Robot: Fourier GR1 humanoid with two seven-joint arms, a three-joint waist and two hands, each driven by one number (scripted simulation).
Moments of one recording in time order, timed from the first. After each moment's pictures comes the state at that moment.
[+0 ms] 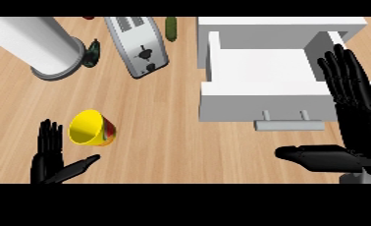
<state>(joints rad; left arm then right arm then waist) -0.13 0.20 0.38 -0.61 0.19 -0.11 -0.89 -0.07 -0.13 -0.08 -1.97 0.01 0.13 -0.01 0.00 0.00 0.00</state>
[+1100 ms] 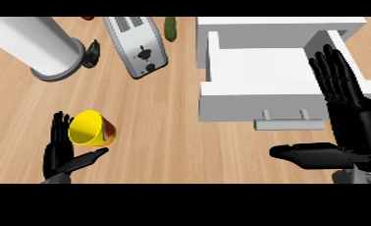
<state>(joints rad) -0.32 0.24 0.38 -0.26 0.17 -0.16 -1.03 -0.08 -0.11 -0.07 -1.94 0.02 0.15 -0.02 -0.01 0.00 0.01</state>
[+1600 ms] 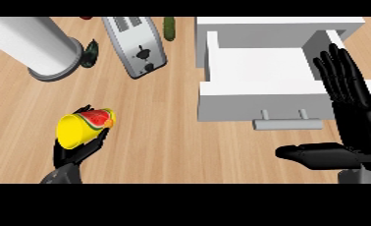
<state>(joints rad) -0.37 0.21 0.37 -0.28 0.18 -0.26 -1.01 -0.08 -0.13 -0.10 -1.94 -0.01 0.17 -0.01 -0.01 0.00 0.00</state>
